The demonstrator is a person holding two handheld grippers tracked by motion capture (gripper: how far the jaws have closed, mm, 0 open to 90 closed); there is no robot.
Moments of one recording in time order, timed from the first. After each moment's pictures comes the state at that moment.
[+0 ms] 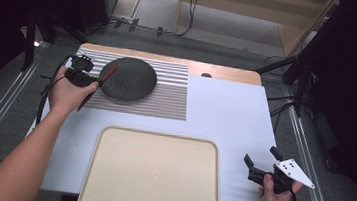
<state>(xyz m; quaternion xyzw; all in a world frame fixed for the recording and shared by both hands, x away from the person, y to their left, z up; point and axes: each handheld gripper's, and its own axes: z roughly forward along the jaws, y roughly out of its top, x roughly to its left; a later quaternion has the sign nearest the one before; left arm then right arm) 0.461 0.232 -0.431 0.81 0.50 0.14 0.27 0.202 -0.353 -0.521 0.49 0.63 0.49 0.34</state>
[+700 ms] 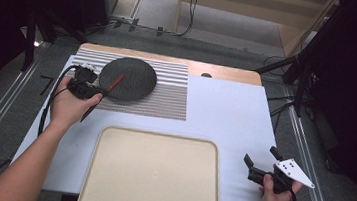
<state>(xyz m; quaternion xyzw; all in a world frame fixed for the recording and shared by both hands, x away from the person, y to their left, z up) 0.416 0.214 -0.427 0.83 0.46 0.13 0.30 0.202 -0.353 -0.521 0.50 0.63 0.48 0.34</state>
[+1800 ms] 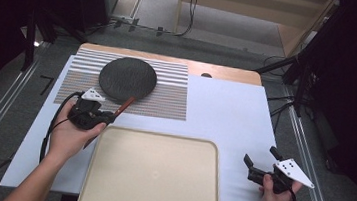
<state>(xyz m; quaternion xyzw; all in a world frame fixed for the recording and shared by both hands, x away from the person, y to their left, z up) 0.329 0.191 -0.430 0.85 0.40 0.11 0.33 0.203 -0.353 -0.521 0.49 0.64 0.48 0.35</state>
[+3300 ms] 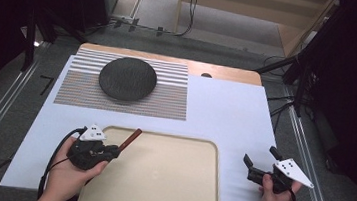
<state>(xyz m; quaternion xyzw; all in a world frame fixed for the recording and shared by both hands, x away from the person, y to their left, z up) 0.243 0.174 -0.452 0.85 0.38 0.07 0.35 0.203 -0.351 -0.521 0.49 0.64 0.48 0.35</state>
